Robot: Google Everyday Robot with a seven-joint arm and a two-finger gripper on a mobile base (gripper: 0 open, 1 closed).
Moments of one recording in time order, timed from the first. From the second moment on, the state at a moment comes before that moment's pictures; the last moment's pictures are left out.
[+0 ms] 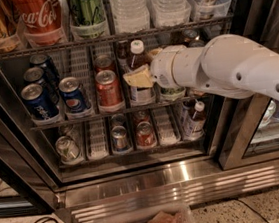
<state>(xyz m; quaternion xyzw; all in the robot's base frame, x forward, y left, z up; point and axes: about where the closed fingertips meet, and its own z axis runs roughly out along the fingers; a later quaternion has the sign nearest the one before) 0.629 -0.027 0.908 -0.39 0.72 0.12 0.57</state>
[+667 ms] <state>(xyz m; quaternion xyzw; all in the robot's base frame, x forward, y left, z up) 0.623 -0.026 0.920 -0.39 0.71 0.12 0.58</state>
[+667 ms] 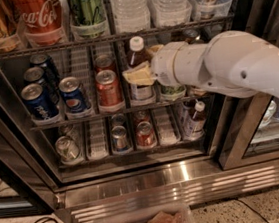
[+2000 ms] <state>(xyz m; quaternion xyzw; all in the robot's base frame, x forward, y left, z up) 0.593 -0.020 0.946 -0.40 0.69 0.12 0.59</state>
